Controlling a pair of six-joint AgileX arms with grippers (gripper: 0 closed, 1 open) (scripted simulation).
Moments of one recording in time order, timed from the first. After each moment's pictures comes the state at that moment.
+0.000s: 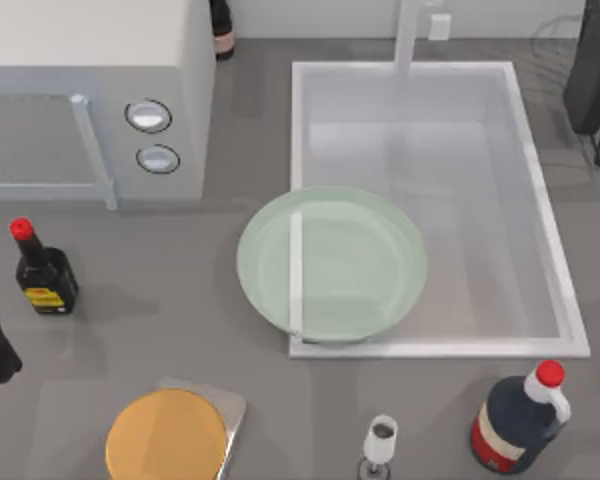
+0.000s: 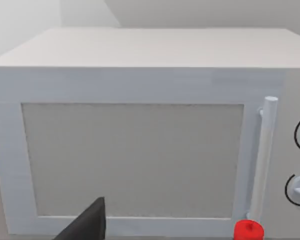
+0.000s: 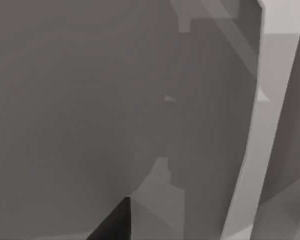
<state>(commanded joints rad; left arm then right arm) 0.00 0.00 0.00 0.00 0.00 0.00 -0.24 1.81 0.86 -0.63 0.00 -0.94</state>
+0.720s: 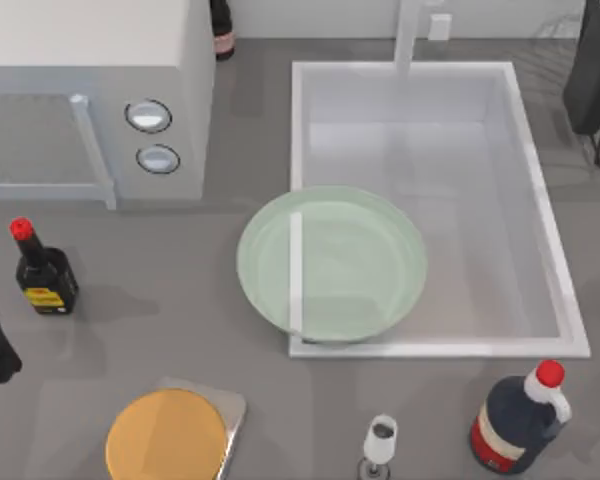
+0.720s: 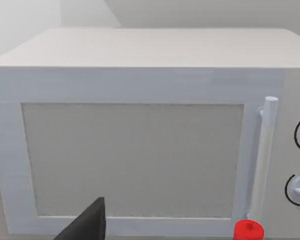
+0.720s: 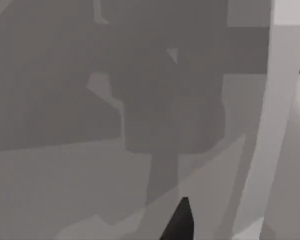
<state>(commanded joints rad) 0.00 0.00 0.00 0.00 0.00 0.00 -0.24 1.69 1.00 -0.88 -0.01 -0.92</state>
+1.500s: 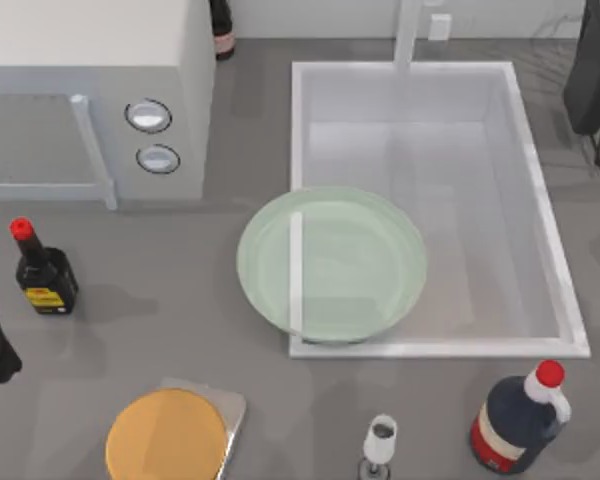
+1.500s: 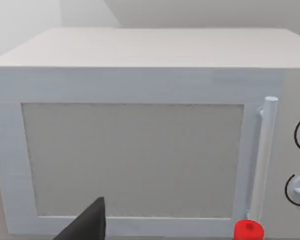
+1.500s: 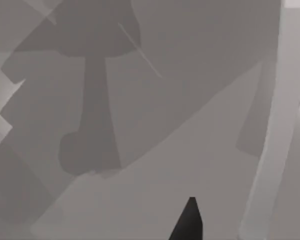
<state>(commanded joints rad) 0.00 0.00 0.00 0.00 0.00 0.00 -0.21 1.62 1.18 -1.13 -0.01 -0.92</state>
